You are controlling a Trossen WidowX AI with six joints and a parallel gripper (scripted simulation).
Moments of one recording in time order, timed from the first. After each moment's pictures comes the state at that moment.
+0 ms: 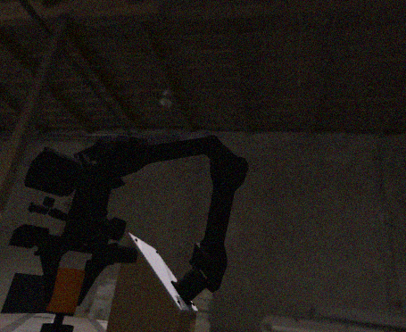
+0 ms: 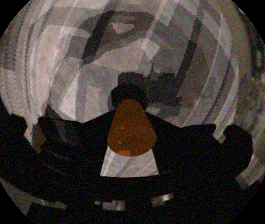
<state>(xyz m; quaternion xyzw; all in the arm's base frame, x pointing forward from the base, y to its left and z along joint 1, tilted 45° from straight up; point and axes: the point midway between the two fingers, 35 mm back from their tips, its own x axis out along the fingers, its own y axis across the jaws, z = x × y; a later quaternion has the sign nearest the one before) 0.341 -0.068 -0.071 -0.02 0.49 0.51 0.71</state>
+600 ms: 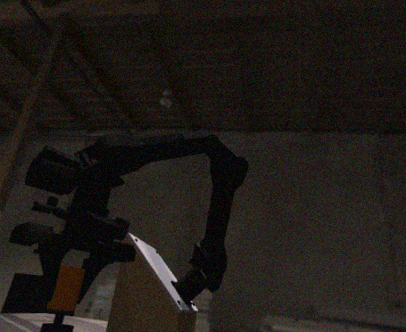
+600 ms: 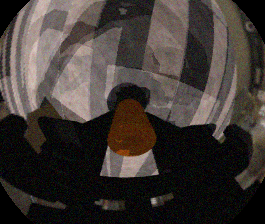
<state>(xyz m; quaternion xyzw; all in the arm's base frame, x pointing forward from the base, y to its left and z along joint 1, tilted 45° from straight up) 0.341 -0.070 -0.069 -0.07 0.46 0.54 0.71</state>
